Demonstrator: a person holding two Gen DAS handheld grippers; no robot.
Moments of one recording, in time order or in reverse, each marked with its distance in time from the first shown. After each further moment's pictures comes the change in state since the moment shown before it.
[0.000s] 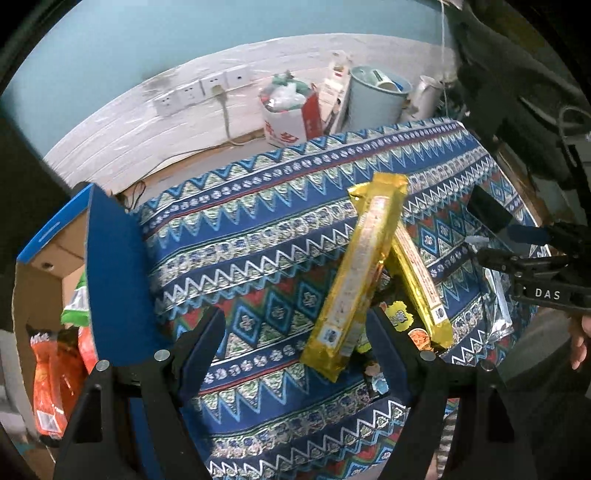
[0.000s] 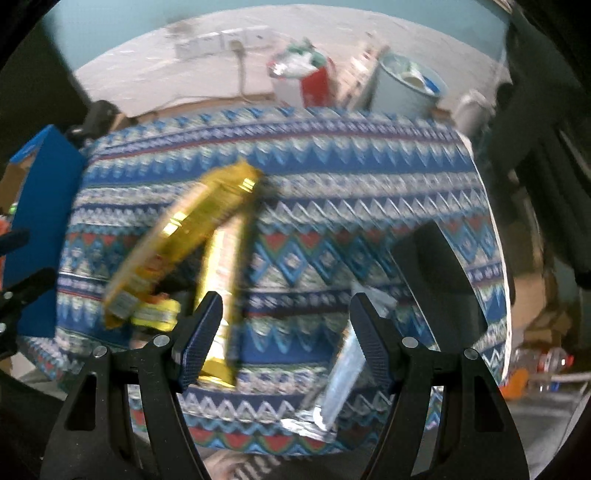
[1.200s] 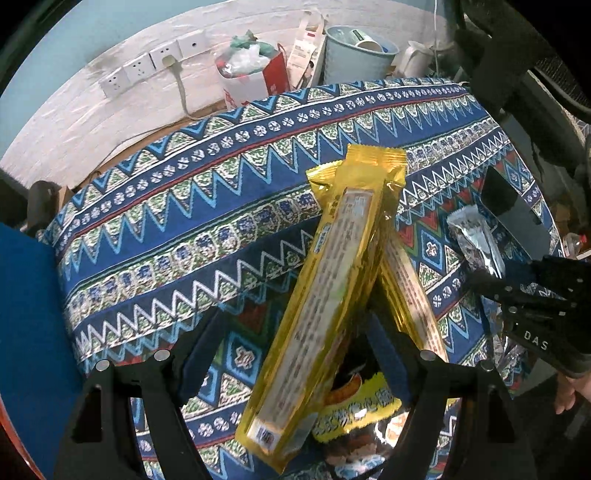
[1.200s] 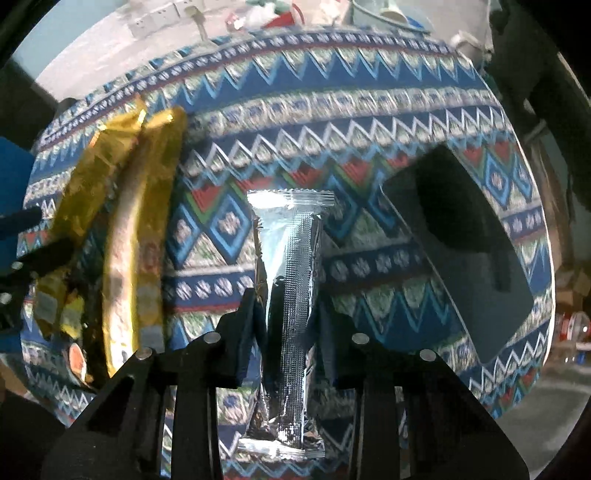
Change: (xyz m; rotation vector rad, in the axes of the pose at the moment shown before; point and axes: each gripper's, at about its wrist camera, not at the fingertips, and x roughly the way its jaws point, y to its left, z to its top) left arm 0.102 -0.044 0.042 0.033 0.124 -0.081; right arm 0.077 -0.041 -0.014 0.069 0.077 0.042
